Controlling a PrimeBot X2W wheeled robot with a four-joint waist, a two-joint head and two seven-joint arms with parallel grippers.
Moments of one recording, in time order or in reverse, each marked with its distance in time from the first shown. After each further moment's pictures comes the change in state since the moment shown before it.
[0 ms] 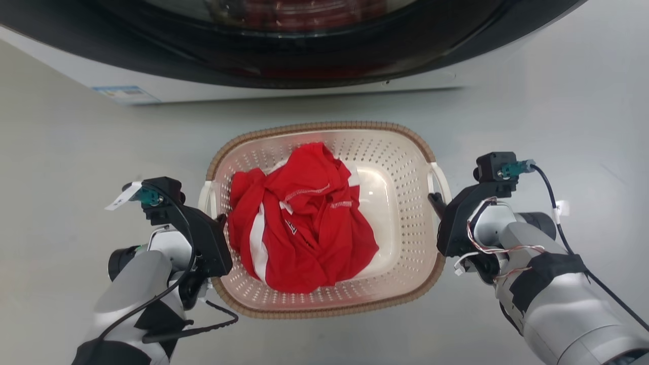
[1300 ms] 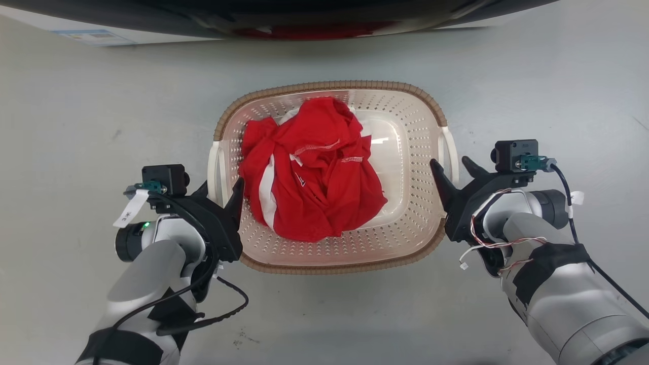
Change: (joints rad) left arm -0.040 -0.028 -0.045 0.020 0.023 -0.009 -0.257; right arm -0.045 -0.002 0.015 0.054 -0.056 -0.013 -0.270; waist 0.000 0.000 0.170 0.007
